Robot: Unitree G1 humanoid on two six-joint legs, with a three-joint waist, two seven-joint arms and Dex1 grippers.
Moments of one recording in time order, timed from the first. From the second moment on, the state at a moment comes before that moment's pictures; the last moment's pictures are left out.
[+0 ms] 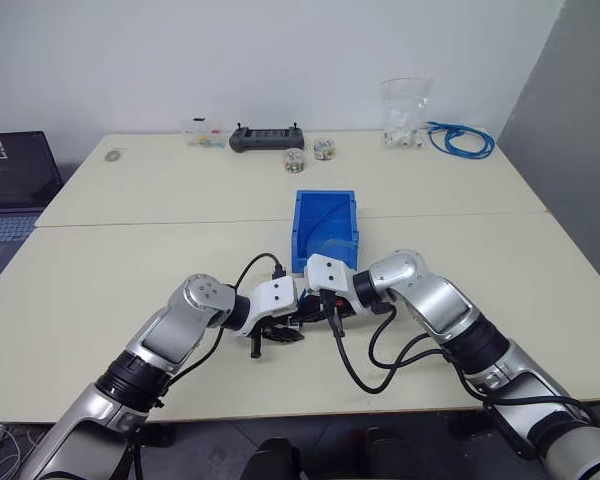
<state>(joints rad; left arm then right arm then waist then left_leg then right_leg) -0.46 0.67 -0.41 -0.03 -0.05 0.48 -1.18 -0.71 -0.34 0.56 0.07 0.09 0.49 1.14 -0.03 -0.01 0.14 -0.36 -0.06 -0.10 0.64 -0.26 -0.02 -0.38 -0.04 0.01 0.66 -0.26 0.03</state>
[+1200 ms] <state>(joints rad) -0.33 0.66 -0.31 -0.03 -0.12 0.38 -1.14 -0.57 -0.35 0.50 -0.06 0.10 0.53 1.06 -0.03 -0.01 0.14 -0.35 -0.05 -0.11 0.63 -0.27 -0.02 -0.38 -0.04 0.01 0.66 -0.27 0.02</state>
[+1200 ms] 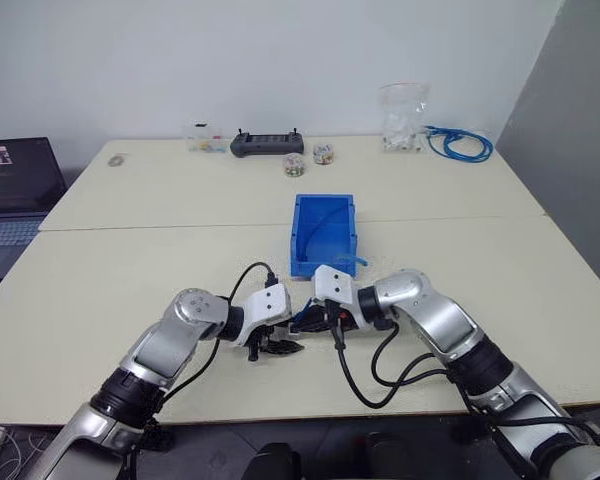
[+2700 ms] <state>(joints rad) -0.33 0.78 0.11 -0.15 -0.36 0.55 -0.95 -0.63 -0.77 0.04 -0.07 0.30 0.73 1.21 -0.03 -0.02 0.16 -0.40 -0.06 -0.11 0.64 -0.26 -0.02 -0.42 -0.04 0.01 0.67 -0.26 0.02</state>
